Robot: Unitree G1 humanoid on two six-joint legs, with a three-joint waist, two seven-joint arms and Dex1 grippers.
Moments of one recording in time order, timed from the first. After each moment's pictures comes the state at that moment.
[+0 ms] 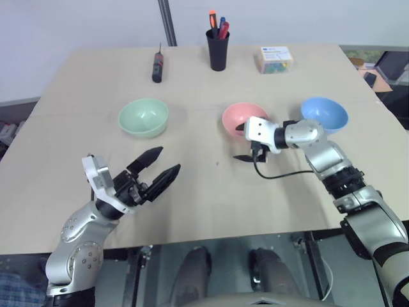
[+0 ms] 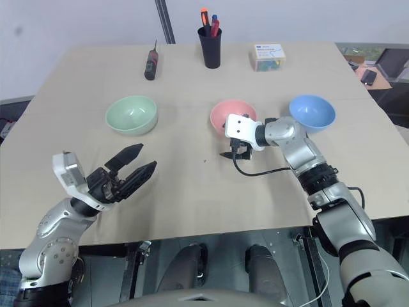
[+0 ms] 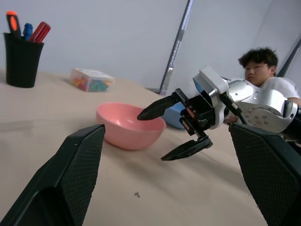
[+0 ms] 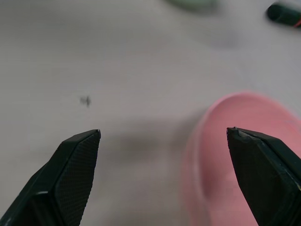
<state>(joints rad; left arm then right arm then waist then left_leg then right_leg) 0.12 0.48 0.31 -0.35 -0.83 0.25 -0.89 -0.88 -0.41 0.42 0.47 -0.12 0.03 1.01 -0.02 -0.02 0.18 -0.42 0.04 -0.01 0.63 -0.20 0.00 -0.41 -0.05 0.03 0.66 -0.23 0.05</state>
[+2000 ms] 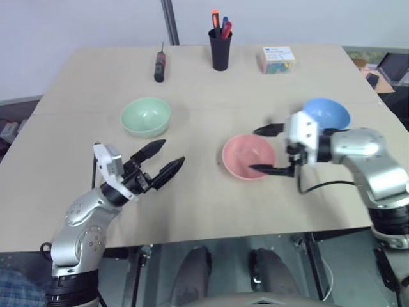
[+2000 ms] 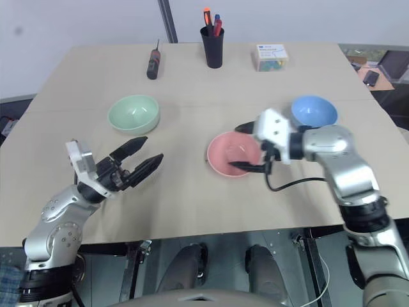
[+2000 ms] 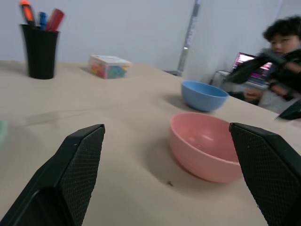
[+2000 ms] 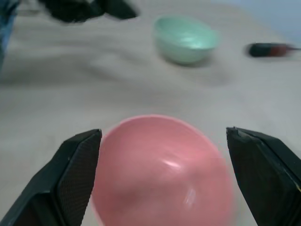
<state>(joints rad) -0.04 0.51 0.29 -0.26 -0.72 0.29 -0.82 -0.46 -0.65 -0.06 -0.32 0.36 0.52 1.11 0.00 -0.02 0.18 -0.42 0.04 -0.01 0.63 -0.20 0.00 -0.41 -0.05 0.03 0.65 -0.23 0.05</state>
